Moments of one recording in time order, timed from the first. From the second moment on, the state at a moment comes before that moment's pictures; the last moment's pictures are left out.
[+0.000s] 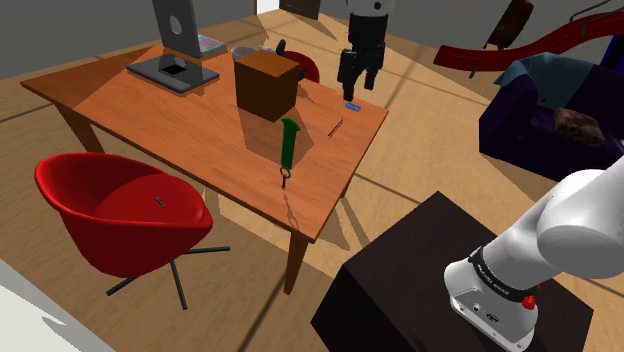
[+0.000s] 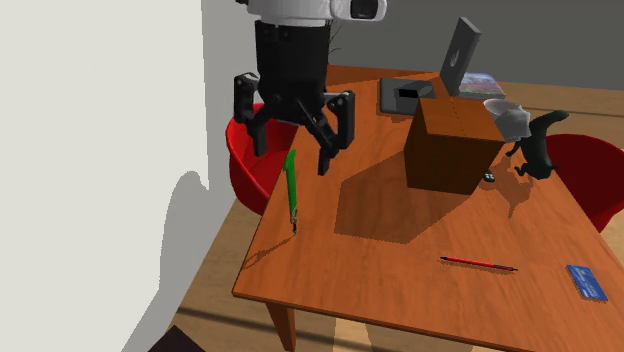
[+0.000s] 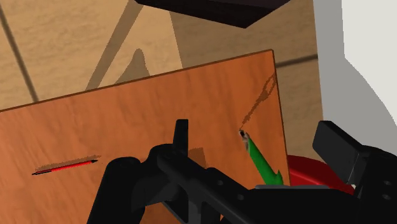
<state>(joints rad) 0.06 -0.09 0.15 -1.96 0.00 1.68 0.02</state>
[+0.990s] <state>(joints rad) 0.18 0.55 0.21 -1.32 -0.08 1.60 0.10</state>
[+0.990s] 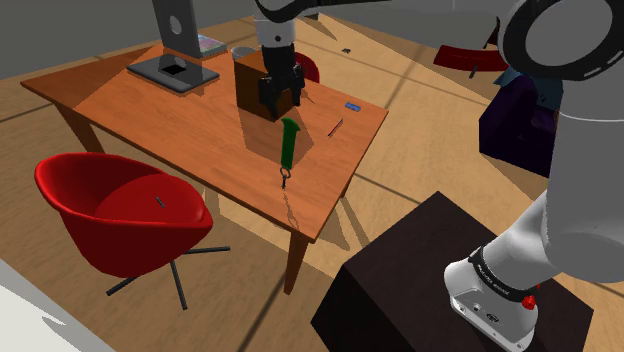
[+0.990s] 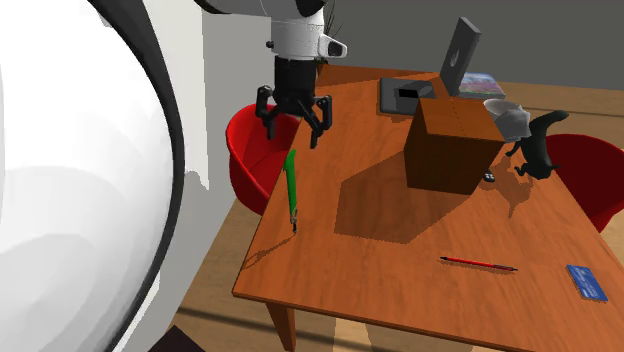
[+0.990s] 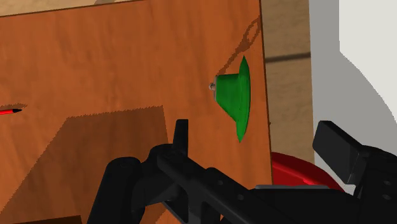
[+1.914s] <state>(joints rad) 0.19 0.61 0.20 -1.34 -0.09 1.67 0.09</state>
